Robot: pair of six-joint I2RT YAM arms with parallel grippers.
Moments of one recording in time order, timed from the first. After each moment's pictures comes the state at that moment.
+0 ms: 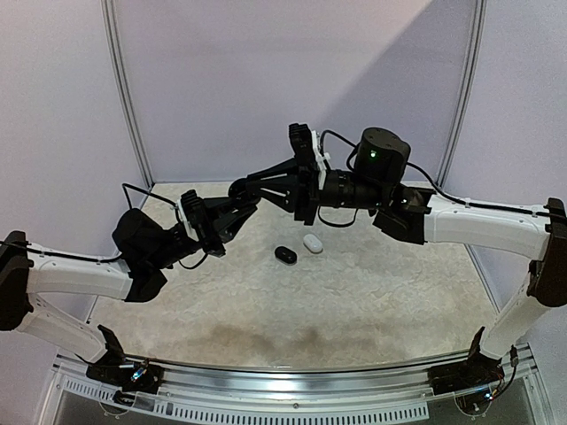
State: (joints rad) left arm -0.81 1.30 0.53 1.21 0.39 0.29; right arm 0.98 1.61 1.32 0.45 -0.61 -0.12
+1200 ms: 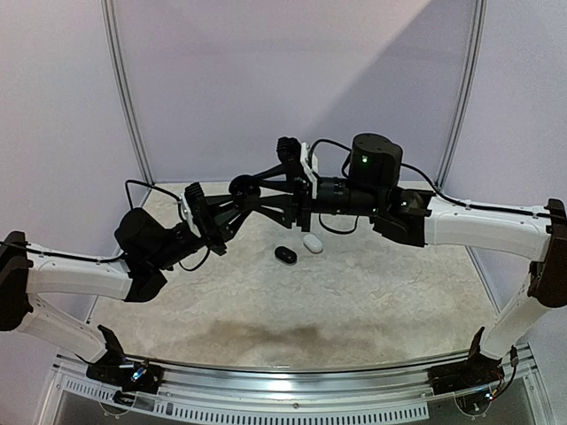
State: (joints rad) left arm -0.81 1.30 0.53 1.16 0.31 0.23; right arm 0.99 1.60 1.31 0.34 -0.49 -0.23
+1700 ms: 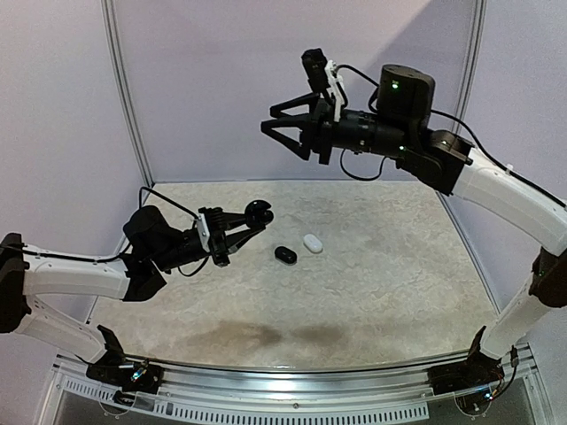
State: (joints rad) left arm -0.81 1.28 0.54 0.94 0.41 0.48; right arm 0.92 1.58 1.69 -0.04 -0.41 -0.07
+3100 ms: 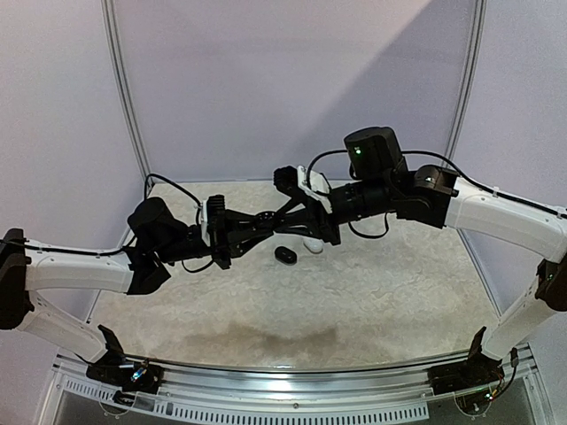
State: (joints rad) left arm -0.82 1.31 0.61 0.90 0.58 0.24; right arm 0.98 1.54 1.44 -0.34 -0.46 -0.48
